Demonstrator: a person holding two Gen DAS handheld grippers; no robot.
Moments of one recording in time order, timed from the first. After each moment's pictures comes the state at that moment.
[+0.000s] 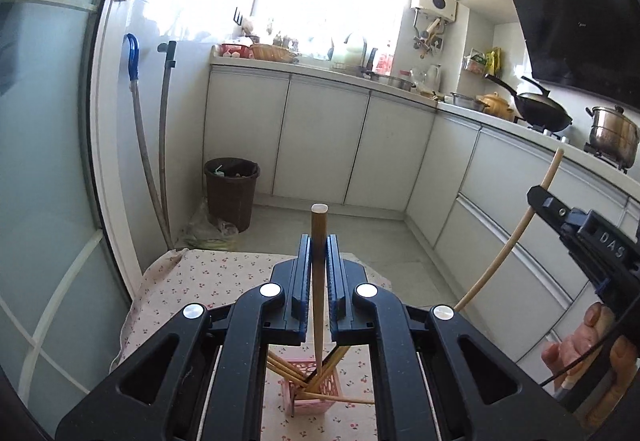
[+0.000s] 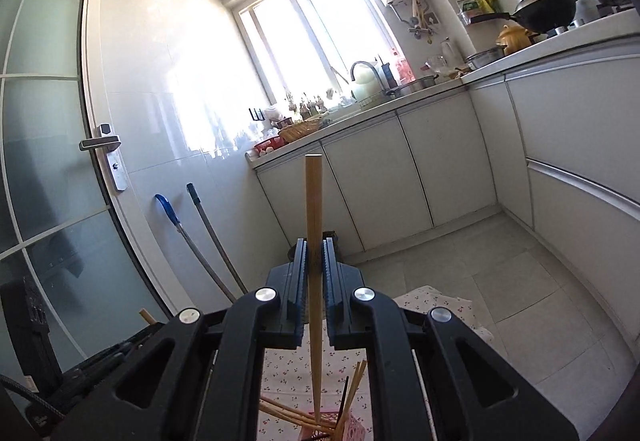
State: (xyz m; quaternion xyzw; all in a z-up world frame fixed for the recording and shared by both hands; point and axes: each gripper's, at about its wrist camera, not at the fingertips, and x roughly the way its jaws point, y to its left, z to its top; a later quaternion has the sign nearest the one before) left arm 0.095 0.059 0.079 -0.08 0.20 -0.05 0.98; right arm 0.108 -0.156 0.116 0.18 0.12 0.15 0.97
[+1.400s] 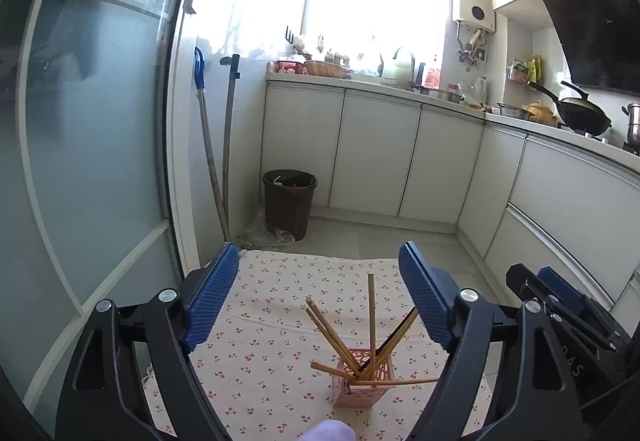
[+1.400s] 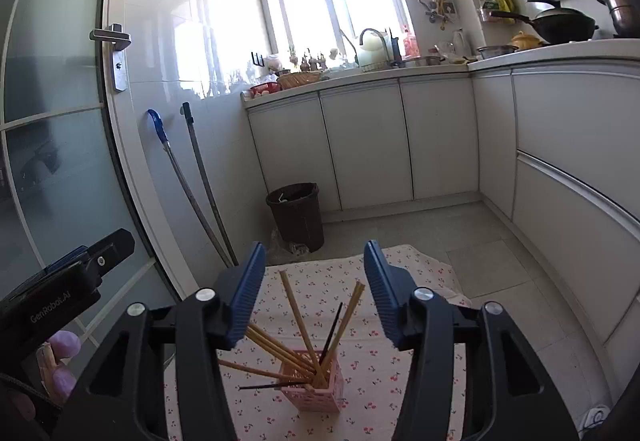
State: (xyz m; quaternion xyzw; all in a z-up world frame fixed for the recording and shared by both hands) left arm 0.042 0.076 0.067 -0.06 0.17 0.05 0.98; right arm 0.061 -0.091 0.045 0.08 0.18 0.11 0.97
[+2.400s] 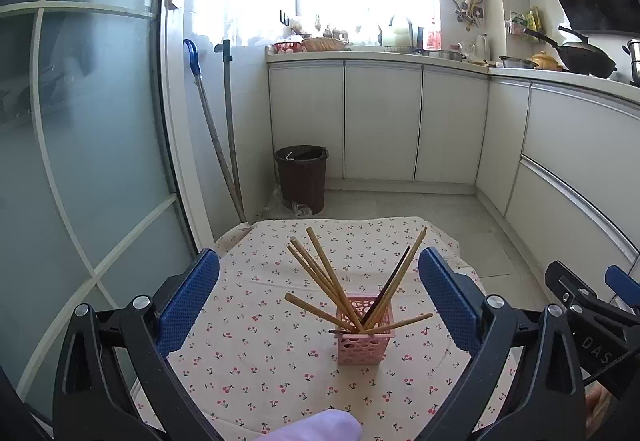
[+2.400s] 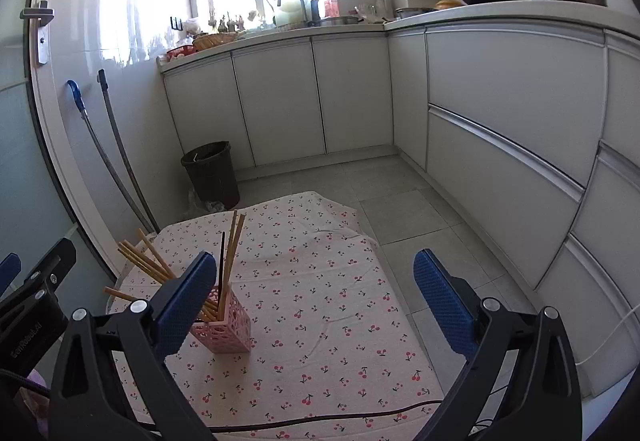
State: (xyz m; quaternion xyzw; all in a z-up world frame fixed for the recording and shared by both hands) left arm 0.027 0.020 0.026 0.00 0.21 0.08 0.97; right arm 0.033 -0.149 0.010 0.07 0.26 -0.03 0.96
